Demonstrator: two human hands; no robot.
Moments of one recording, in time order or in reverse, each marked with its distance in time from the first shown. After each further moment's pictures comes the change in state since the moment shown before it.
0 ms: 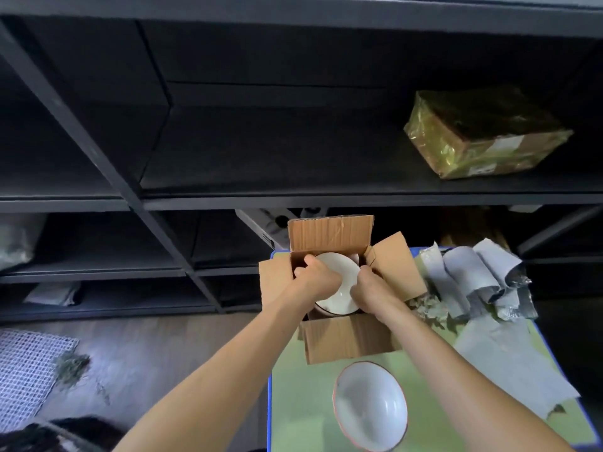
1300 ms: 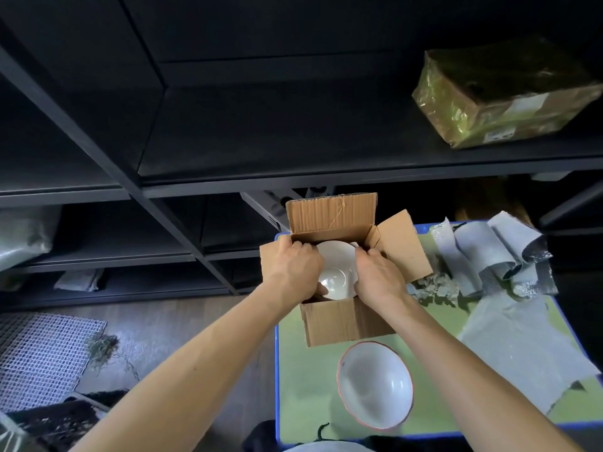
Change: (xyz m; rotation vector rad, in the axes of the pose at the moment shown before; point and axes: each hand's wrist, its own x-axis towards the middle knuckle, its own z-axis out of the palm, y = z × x) left_hand 0.029 -0.038 -0.002 1.167 0.251 0.562; right_hand -0.004 0.018 0.012 -0.362 0.170 -0.330
